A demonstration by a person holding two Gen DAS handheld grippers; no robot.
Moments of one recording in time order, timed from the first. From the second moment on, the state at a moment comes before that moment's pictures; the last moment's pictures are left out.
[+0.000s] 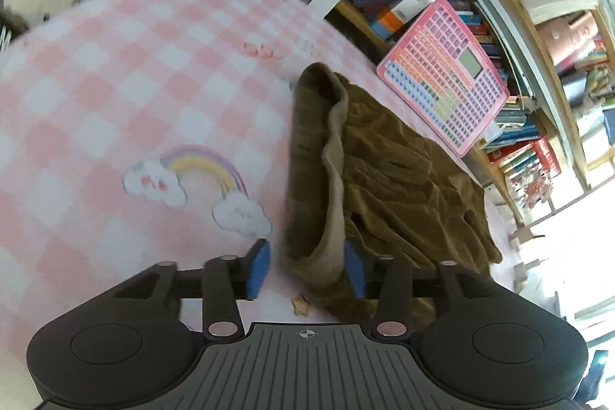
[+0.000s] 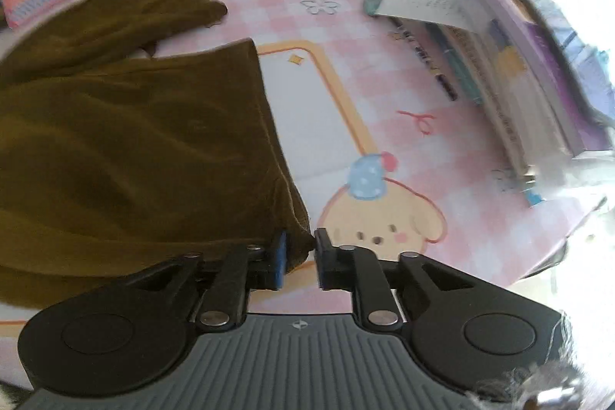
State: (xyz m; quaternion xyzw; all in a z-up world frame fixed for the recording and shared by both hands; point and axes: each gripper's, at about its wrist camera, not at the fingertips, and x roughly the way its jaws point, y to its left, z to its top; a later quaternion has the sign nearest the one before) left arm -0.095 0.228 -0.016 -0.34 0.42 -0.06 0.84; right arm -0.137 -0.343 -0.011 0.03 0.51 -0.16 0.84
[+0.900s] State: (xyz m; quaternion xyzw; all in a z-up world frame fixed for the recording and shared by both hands) left arm -0.091 0.257 -0.026 -0.40 0.36 0.02 0.84; right arm -0.128 -0.272 -0.030 0.01 0.51 -0.04 0.86
